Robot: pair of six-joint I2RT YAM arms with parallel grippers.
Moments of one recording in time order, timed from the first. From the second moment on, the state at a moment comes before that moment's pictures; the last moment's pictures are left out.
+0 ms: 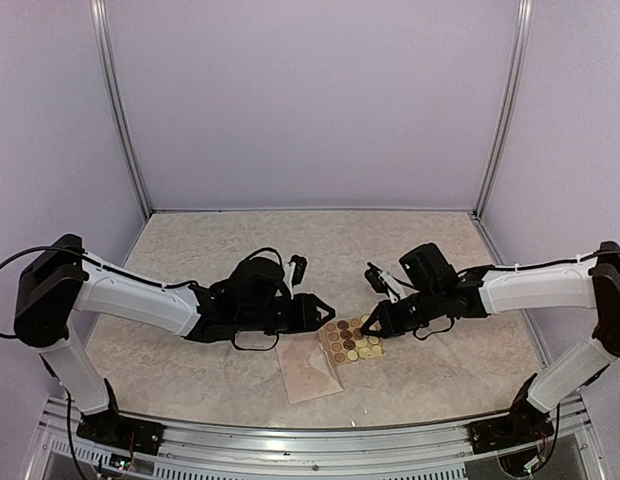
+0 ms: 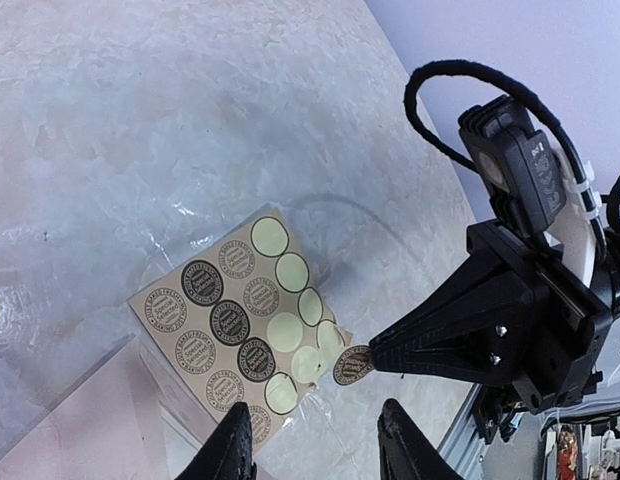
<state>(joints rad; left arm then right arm) -1.02 1.72 0.90 0.32 0.05 -0.83 0.75 1.49 0.79 -0.15 -0.39 0.45</state>
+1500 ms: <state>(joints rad) -1.01 1.36 0.45 0.03 -0.04 -0.94 0.80 1.43 0.72 -0.07 -0.39 0.57</state>
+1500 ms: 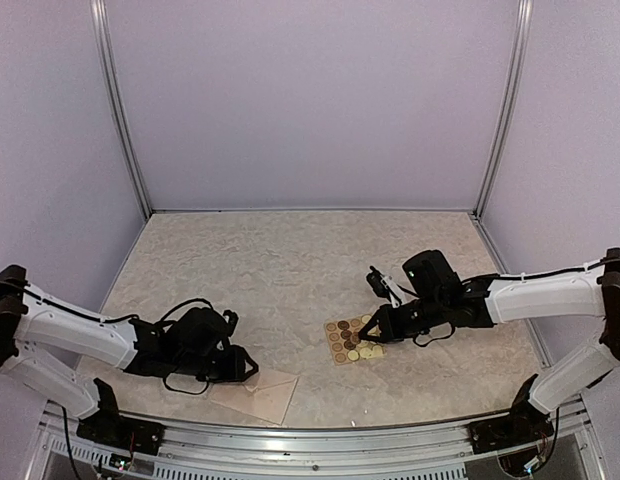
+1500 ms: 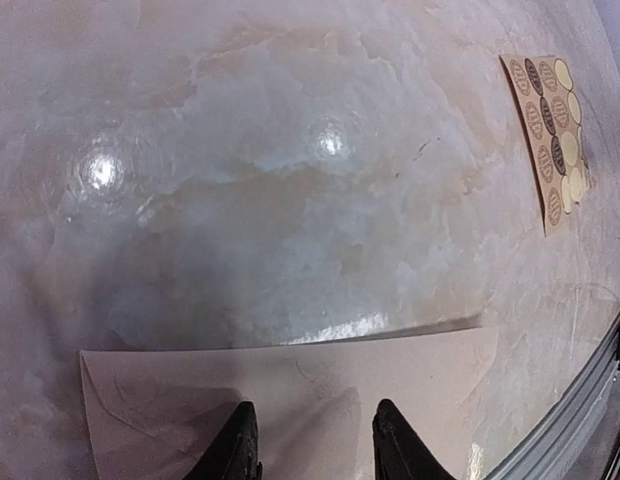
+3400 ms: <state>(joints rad) -1.10 1.62 0.83 0.19 0.03 -0.86 0.81 1.31 0.72 -0.06 -0.32 0.62</state>
